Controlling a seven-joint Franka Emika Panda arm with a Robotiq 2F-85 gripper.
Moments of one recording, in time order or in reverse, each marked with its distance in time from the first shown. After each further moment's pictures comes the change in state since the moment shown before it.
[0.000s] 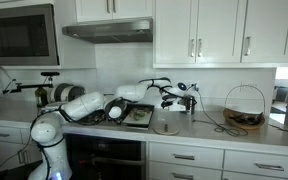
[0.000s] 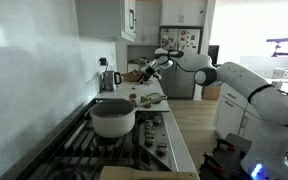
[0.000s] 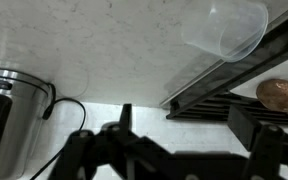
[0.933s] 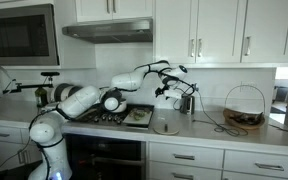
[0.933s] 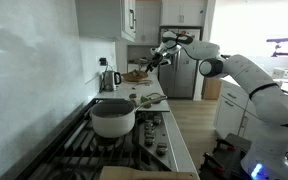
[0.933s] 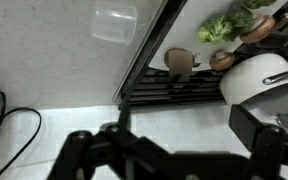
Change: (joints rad) arm -0.055 -0.172 -0.019 0.018 -0.031 -0.405 0.223
